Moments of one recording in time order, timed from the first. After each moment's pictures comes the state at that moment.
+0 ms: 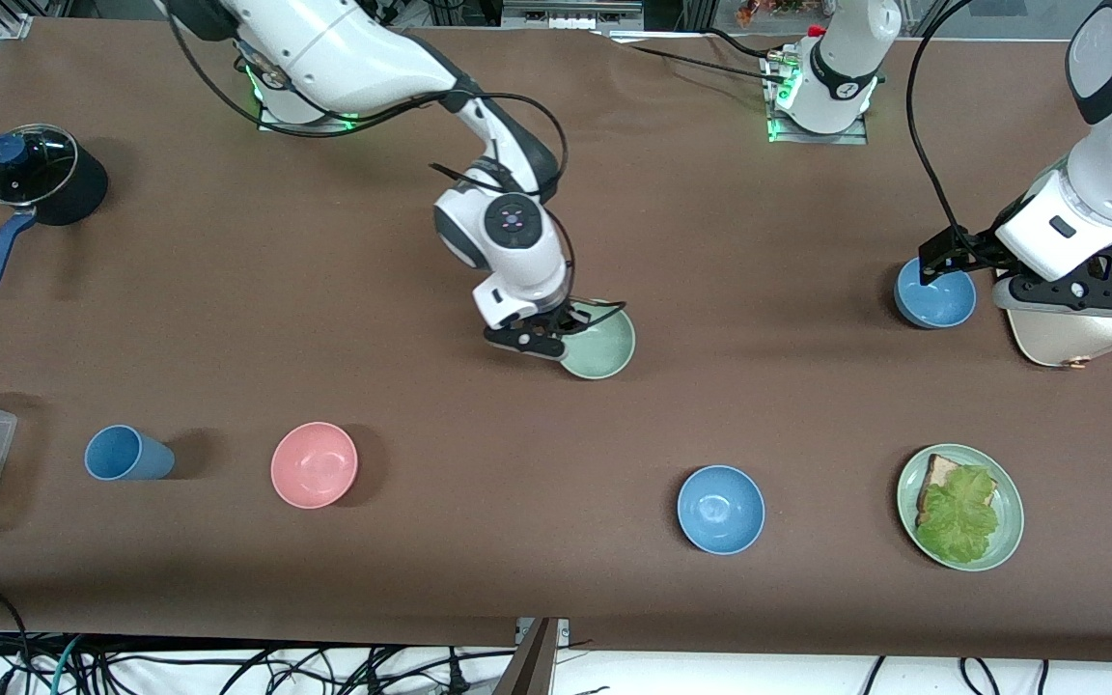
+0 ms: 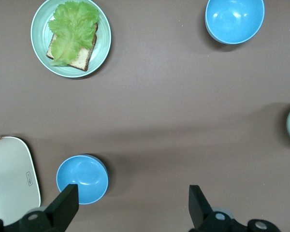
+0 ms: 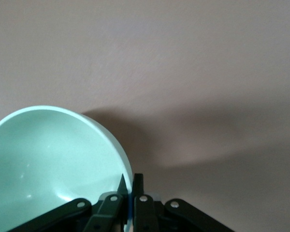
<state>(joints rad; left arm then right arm) 0.03 0.02 -0.09 -1.77 0.01 1.75 0.00 0.61 0.80 0.23 -1.49 -0.17 2.39 1.16</state>
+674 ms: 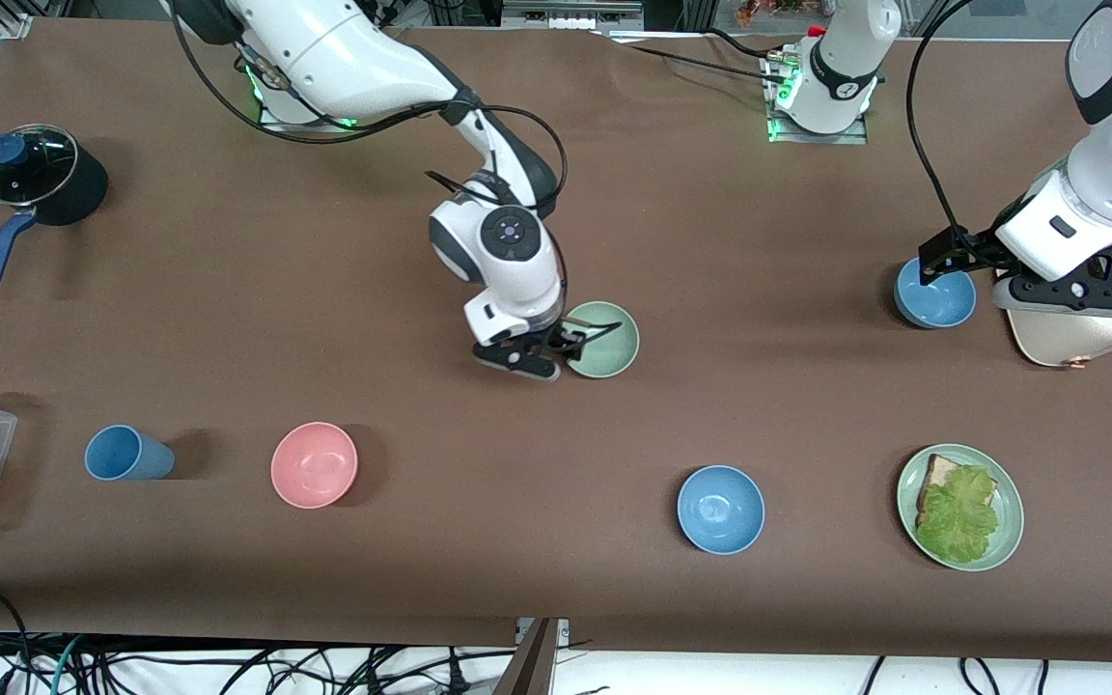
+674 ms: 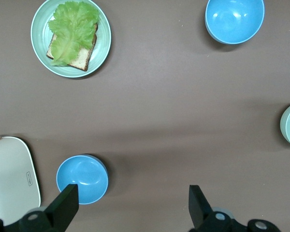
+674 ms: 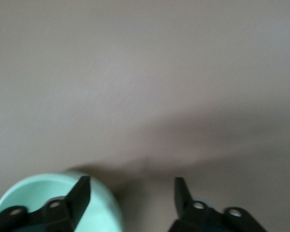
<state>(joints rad) 0.03 0.02 -0.09 -1.77 0.01 1.75 0.00 0.58 0.77 0.16 -1.42 -0.18 2.29 1.10</state>
